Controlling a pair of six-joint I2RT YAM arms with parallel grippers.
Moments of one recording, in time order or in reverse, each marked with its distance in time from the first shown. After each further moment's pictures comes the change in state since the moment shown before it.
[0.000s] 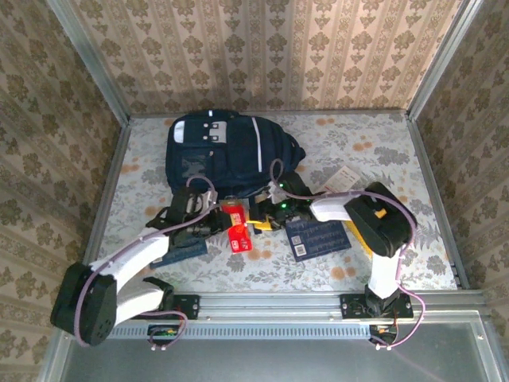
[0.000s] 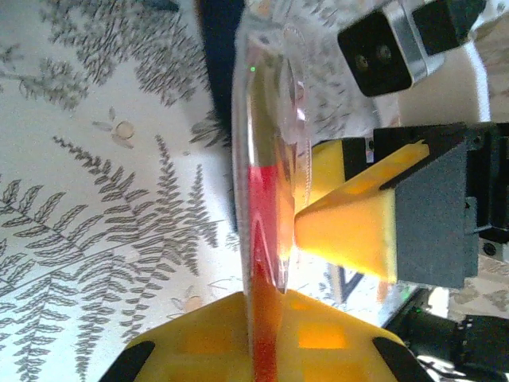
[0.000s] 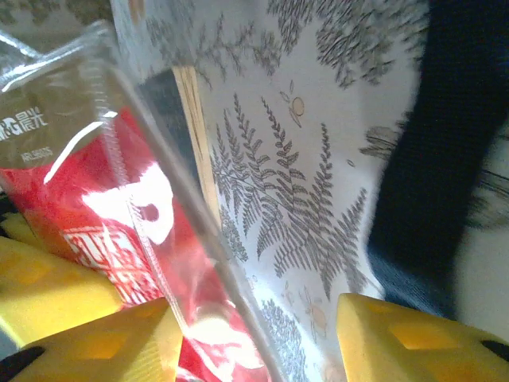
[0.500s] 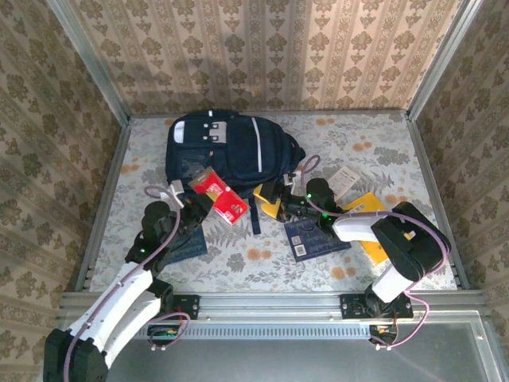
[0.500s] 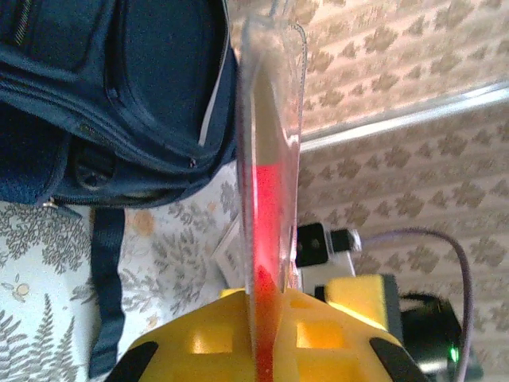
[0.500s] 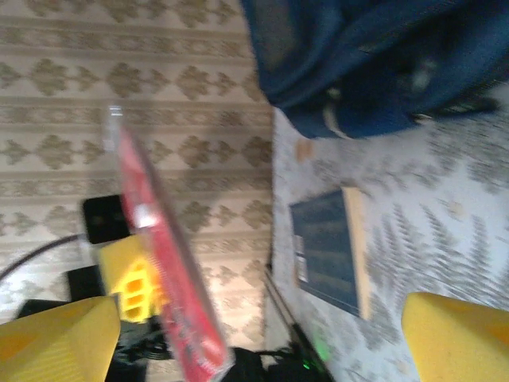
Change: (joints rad) left arm 0.046 -0.422 -0.167 0.332 -0.240 -0.422; right arm 0.006 -0.238 -0.297 0.686 0.226 0.458
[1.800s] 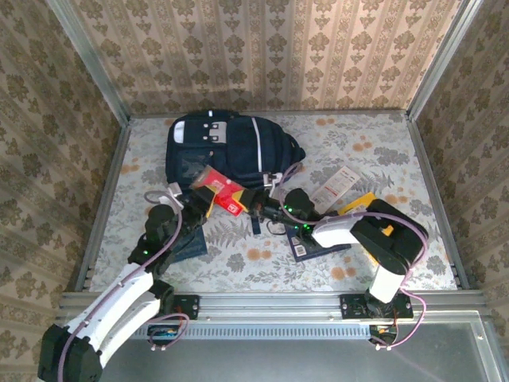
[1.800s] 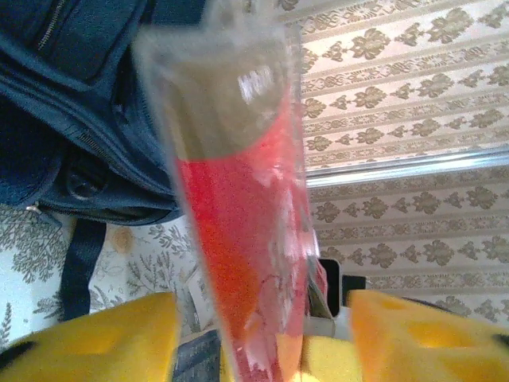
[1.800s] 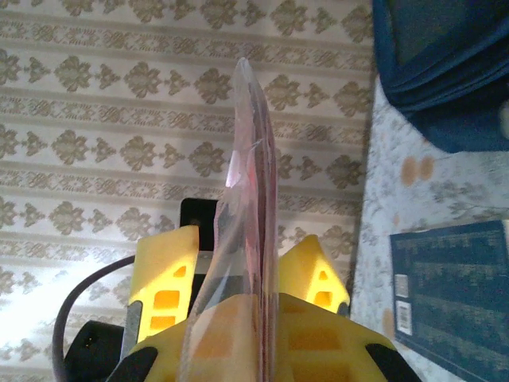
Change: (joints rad) left arm -0.072 0.003 -0.015 0.013 -0.151 -0.117; right arm 0.195 0.104 0.072 0.226 0.273 0.085
